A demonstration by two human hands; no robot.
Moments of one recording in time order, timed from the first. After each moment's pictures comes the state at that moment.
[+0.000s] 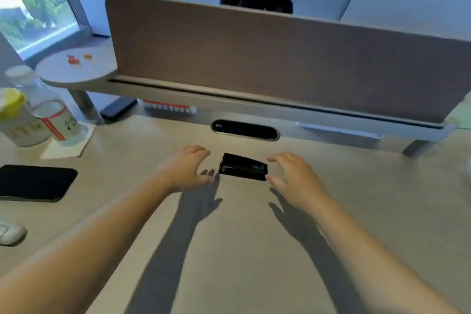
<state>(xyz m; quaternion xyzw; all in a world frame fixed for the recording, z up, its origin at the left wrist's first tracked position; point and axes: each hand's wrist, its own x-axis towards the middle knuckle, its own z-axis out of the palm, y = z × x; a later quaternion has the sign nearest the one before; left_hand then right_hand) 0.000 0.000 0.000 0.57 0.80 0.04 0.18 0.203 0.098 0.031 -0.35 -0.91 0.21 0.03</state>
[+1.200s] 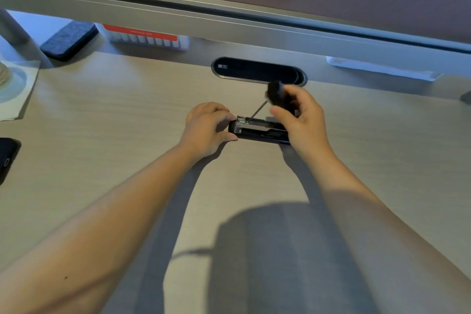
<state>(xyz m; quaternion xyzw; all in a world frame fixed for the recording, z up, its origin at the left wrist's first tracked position) -0.029 0.060 -0.114 0.54 0.78 0.26 0.18 0.122 0.130 -0.055 -0.40 -0.70 0.50 0.32</state>
